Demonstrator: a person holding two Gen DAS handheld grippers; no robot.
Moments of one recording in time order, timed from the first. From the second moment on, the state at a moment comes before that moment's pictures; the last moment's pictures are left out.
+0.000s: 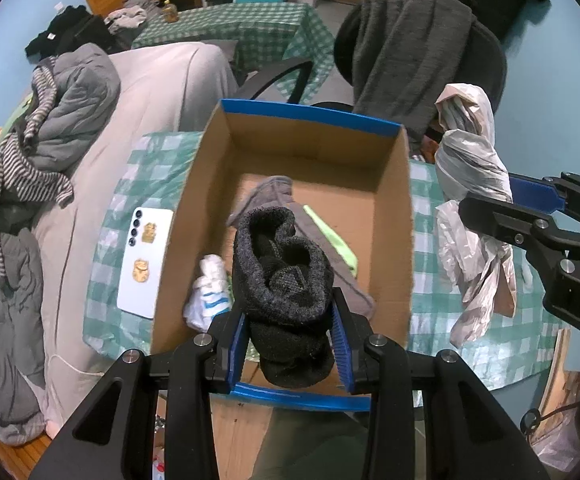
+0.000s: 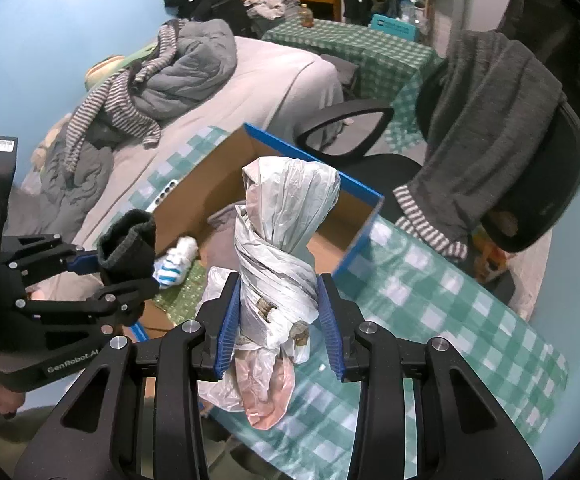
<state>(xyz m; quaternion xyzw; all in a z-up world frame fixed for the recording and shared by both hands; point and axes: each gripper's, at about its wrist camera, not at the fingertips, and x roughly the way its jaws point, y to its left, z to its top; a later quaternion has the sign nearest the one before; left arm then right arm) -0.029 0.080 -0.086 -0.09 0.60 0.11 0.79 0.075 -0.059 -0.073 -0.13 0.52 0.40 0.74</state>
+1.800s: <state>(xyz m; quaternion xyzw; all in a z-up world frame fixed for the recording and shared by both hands) -0.004 0.115 -0.113 -0.10 0.62 0.11 0.77 0.098 -0.013 -0.113 -0.13 0.56 0.36 0.74</state>
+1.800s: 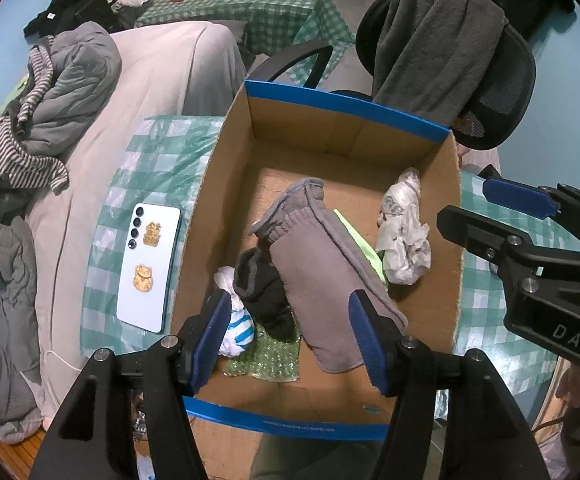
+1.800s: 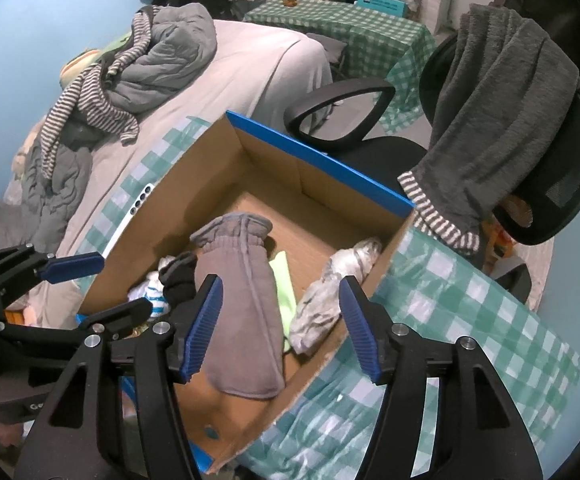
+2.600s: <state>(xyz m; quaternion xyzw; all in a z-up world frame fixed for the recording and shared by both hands) 0.003 0.045 -0.093 -0.06 0.61 0.07 0.78 0.092 -0.100 -0.091 -0.12 0.55 0.32 0.76</state>
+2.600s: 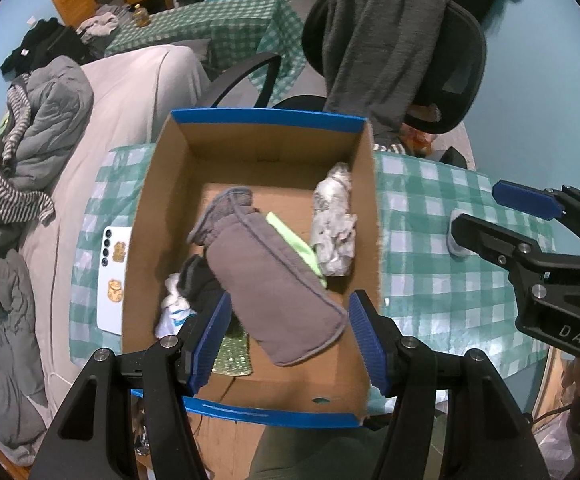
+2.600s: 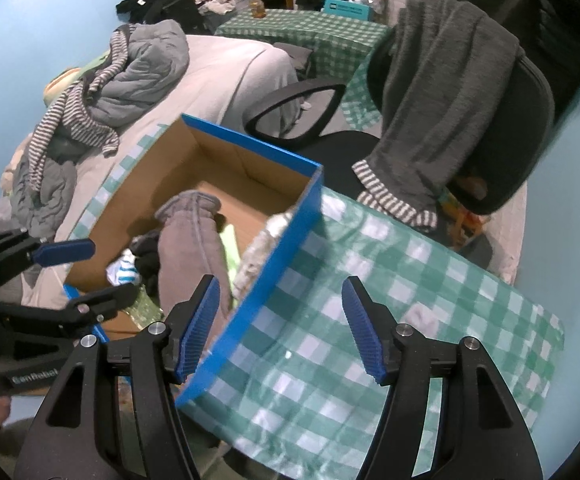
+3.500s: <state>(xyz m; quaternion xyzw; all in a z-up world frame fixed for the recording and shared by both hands) 0.038 -0.069 -0.100 -0.01 0.63 -0.01 0.78 0.097 -0.251 -0.102 -0.08 0.58 0.23 0.78</state>
